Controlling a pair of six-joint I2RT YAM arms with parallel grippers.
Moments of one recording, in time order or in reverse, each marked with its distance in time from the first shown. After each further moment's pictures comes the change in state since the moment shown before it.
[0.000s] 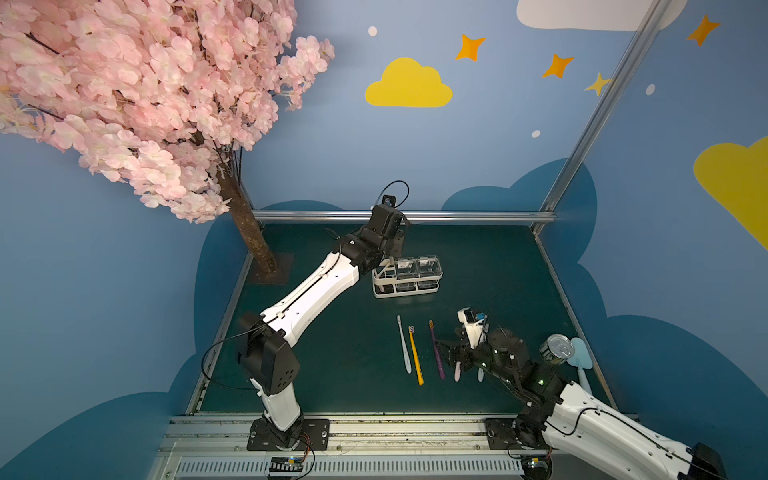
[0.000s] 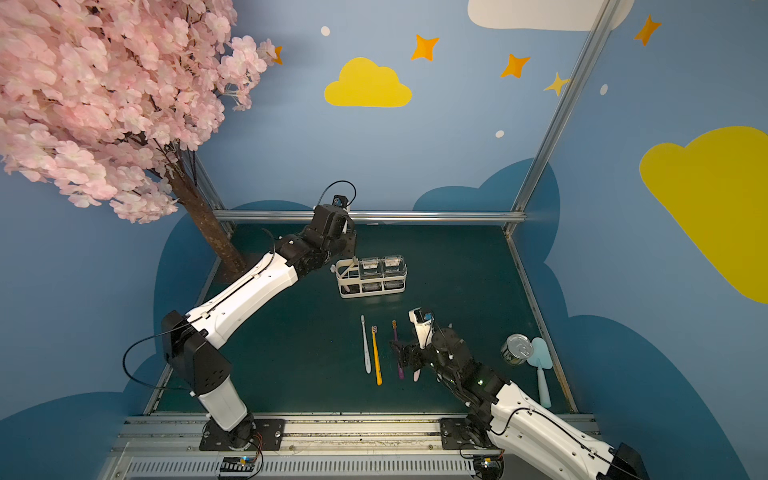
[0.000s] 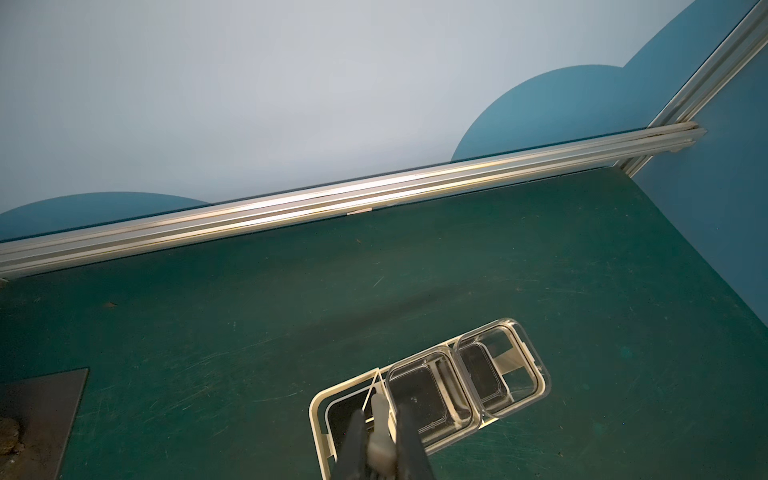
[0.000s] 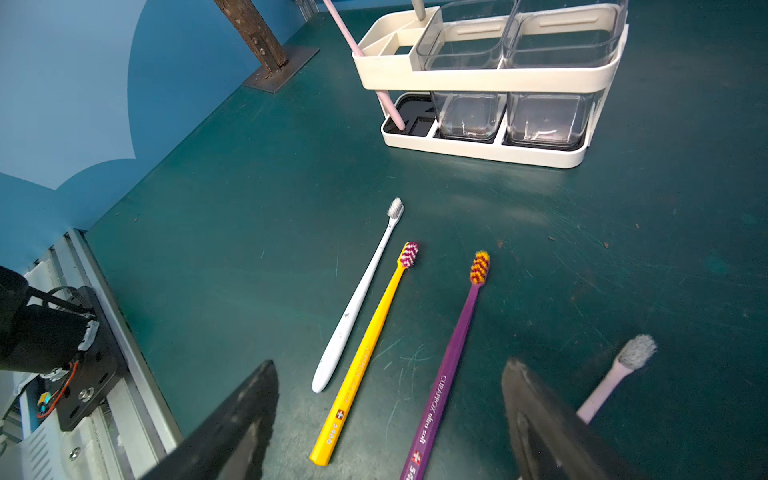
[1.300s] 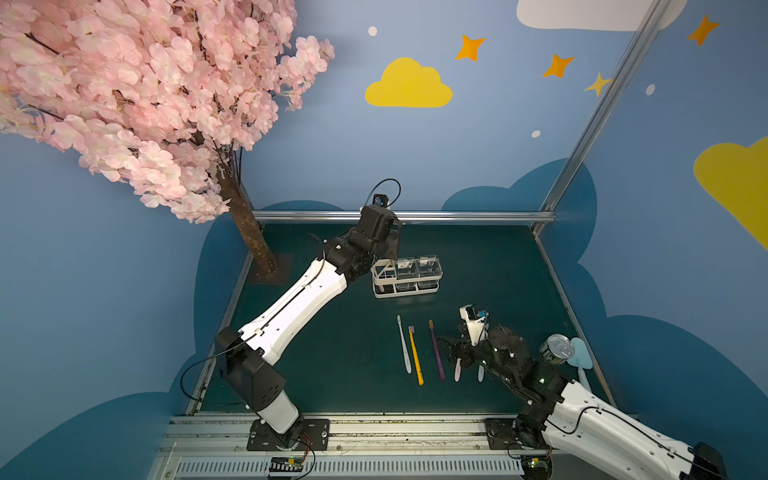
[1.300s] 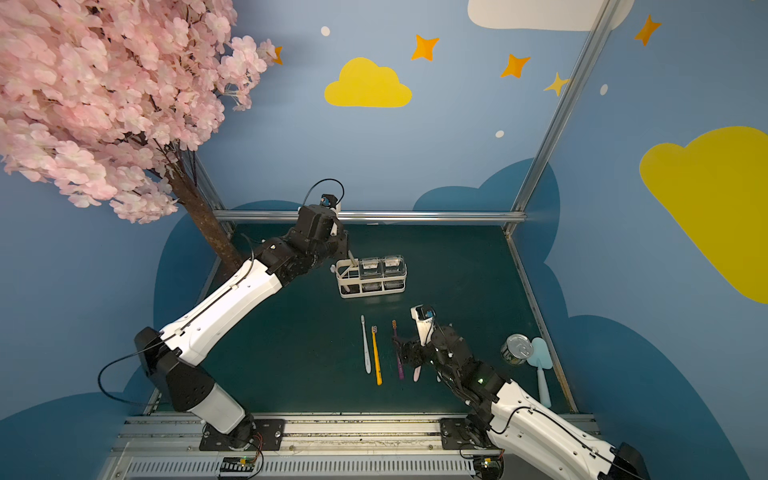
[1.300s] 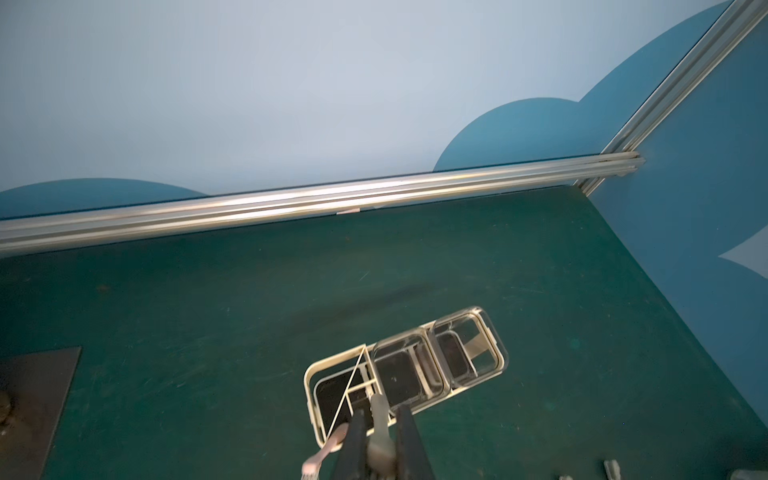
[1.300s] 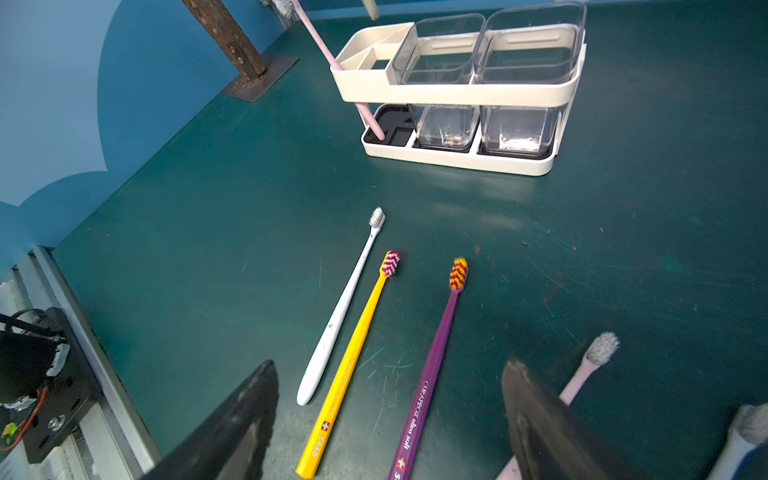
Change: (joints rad) left arm -0.011 -0.092 -0.026 -0.033 0.027 -0.051; right arm 0.002 -0.006 0.027 -0.031 0.066 0.004
